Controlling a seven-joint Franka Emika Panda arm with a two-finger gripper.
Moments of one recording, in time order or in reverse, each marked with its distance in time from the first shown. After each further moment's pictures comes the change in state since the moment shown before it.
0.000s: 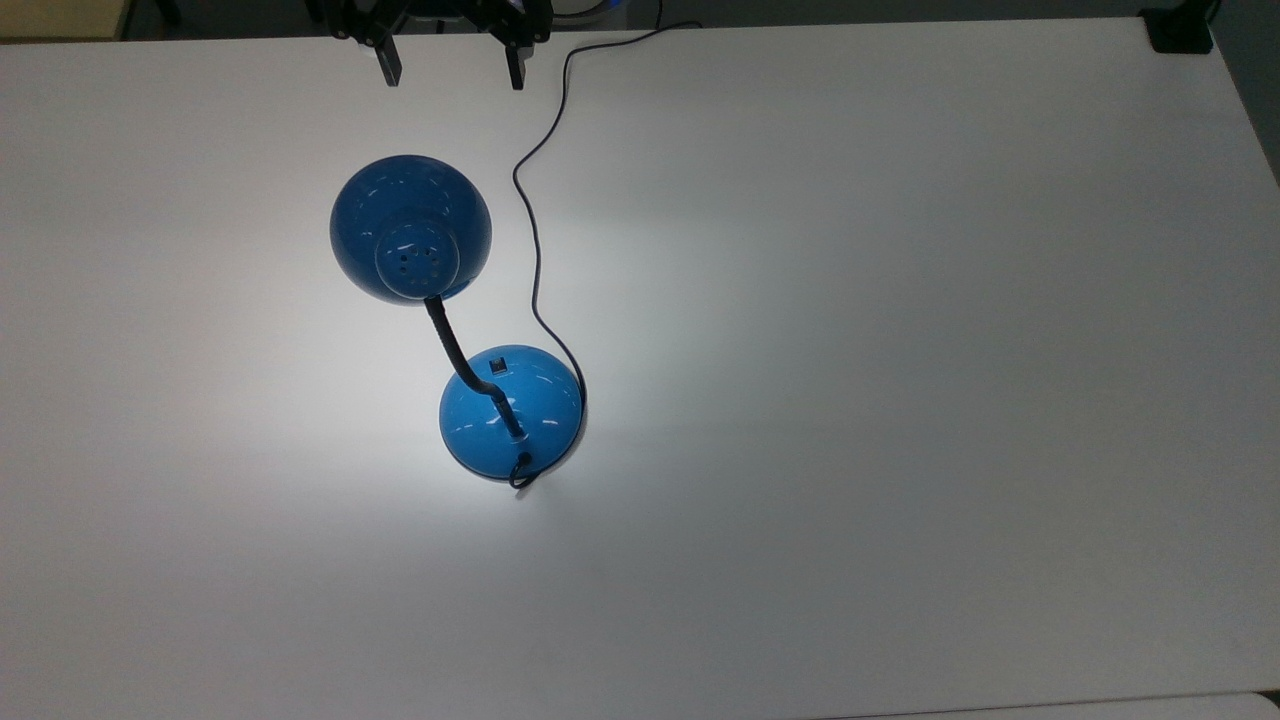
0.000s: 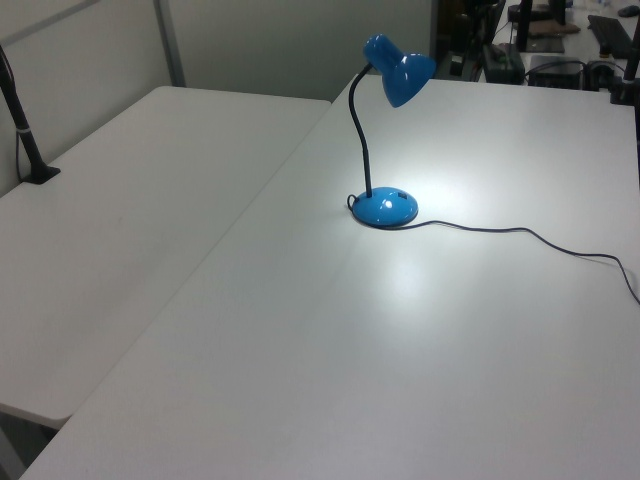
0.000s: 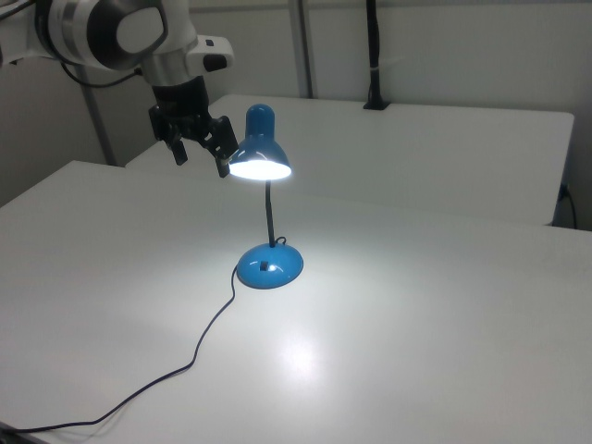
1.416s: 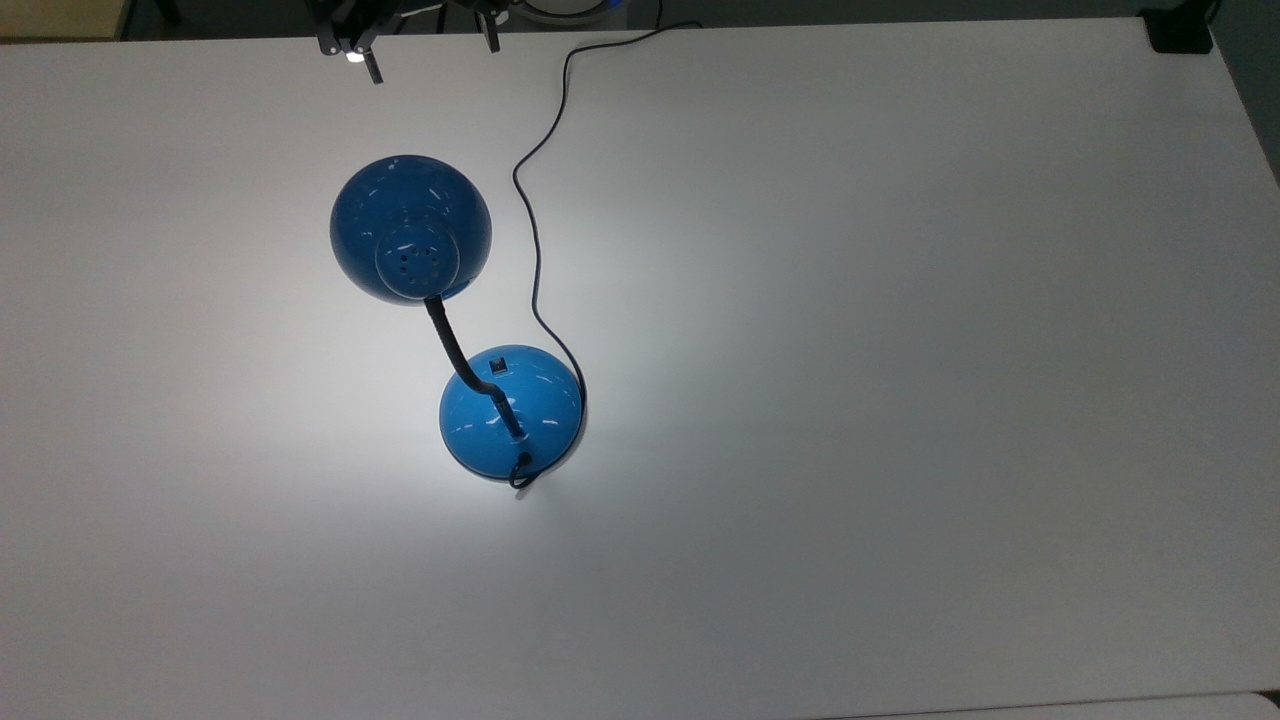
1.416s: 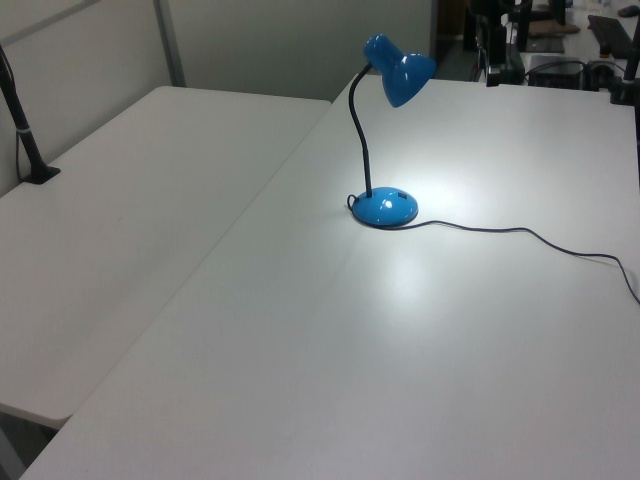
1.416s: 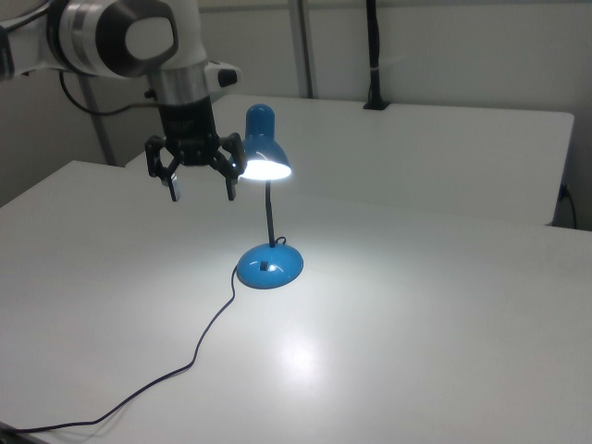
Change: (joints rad) arm -0.017 0.004 -0.008 -0.025 -0.069 -0.133 -0.449
